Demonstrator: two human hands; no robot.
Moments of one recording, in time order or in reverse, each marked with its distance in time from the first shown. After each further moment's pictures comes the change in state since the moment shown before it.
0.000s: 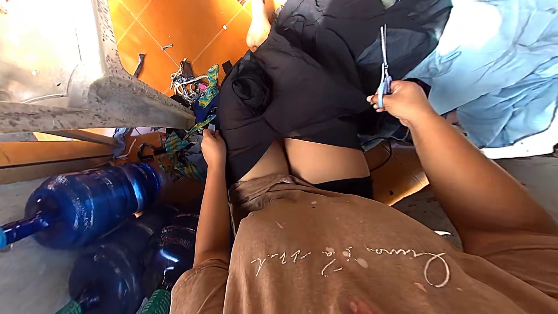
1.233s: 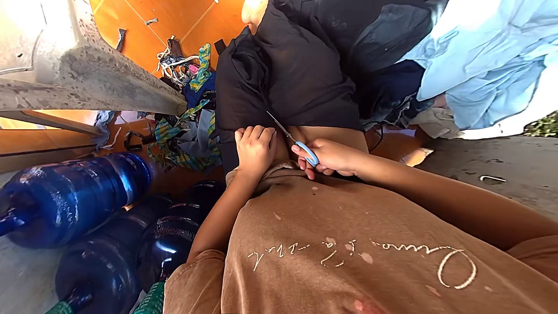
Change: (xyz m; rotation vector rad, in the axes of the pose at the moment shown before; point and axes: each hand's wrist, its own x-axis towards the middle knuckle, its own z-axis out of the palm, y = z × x) left_hand -0.085 0.005 0.050 -0.003 0.366 1.056; right_hand -0.170 -0.080 0.089 0.077 -0.883 0.229
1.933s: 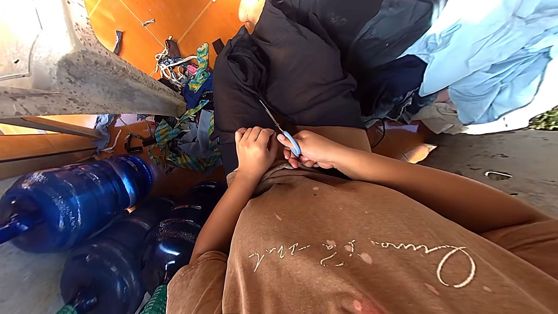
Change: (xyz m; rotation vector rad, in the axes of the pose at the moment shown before) left_hand -0.002 -0.007 0.000 -0.097 0.058 0.029; right_hand 0.024 -0.018 0.016 0.130 0.057 -0.048
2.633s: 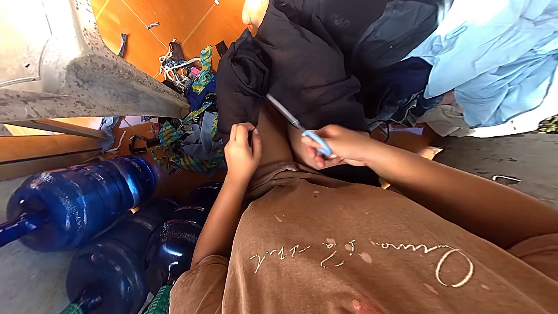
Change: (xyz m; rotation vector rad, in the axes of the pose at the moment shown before) left_hand 0.013 -0.009 -0.035 -0.131 -0.035 -0.200; right_hand -0.021 0.009 -0.037 -0.106 0.061 -0.254
